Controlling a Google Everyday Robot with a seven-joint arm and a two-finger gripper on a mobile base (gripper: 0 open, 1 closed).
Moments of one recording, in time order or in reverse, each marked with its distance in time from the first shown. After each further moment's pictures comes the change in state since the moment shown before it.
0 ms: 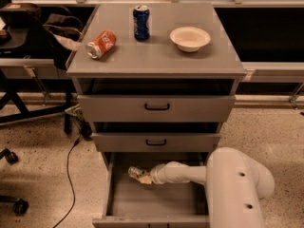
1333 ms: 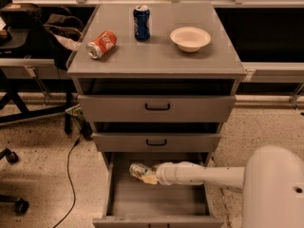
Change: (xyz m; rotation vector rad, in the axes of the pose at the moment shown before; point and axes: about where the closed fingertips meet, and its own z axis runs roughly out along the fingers) arm -0.033 0.035 -0.110 -0.011 -0.071 -0.072
